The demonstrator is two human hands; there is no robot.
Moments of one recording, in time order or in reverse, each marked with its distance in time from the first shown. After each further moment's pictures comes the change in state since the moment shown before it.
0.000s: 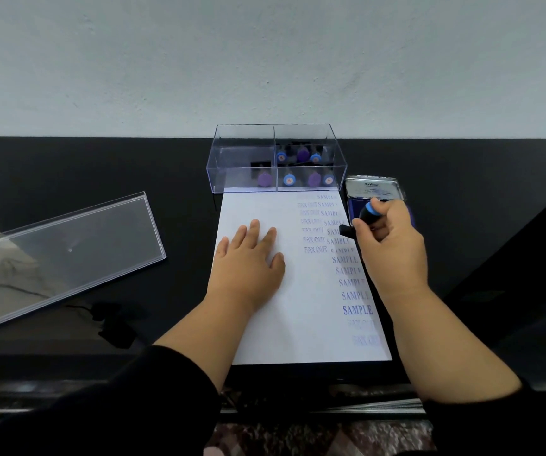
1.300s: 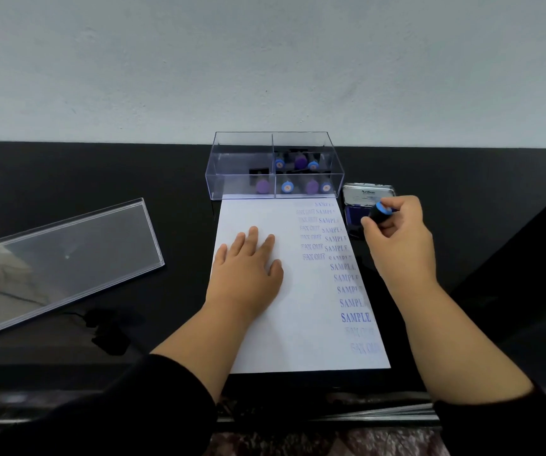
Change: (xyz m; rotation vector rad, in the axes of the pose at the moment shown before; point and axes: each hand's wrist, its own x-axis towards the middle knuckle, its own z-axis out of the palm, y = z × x) left_hand 0.000 0.000 0.000 -0.001 0.010 0.007; right_hand 0.014 -0.004 -0.011 -0.013 0.028 0.026
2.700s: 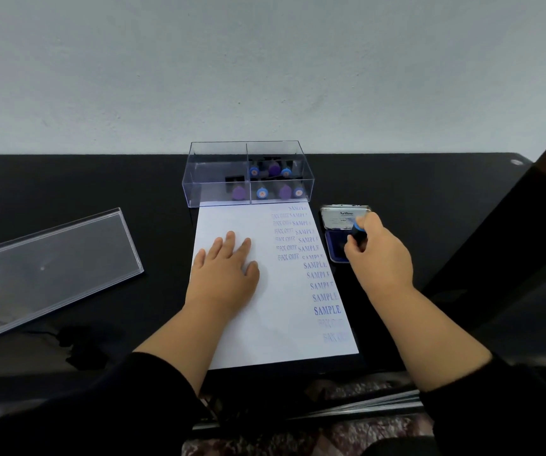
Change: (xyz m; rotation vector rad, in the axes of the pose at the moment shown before) left_hand -0.001 -0.001 0.001 -0.006 0.023 0.002; right_hand -0.009 0.013 -0.020 -0.481 -0.059 -0.084
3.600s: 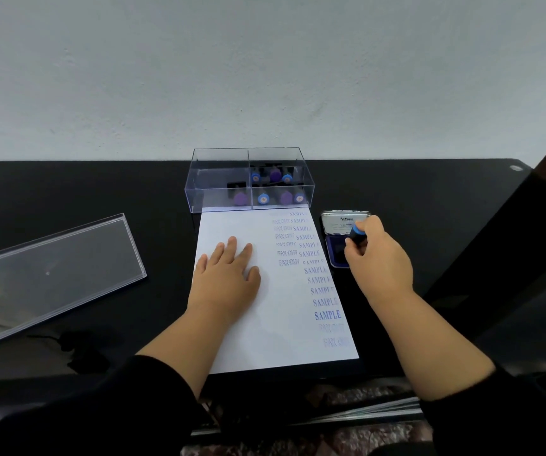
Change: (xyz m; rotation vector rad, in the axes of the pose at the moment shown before) left_hand 0.000 0.000 0.000 -0.005 -0.009 0.002; right_hand -0.001 -0.005 -0.005 0.039 -0.018 0.023
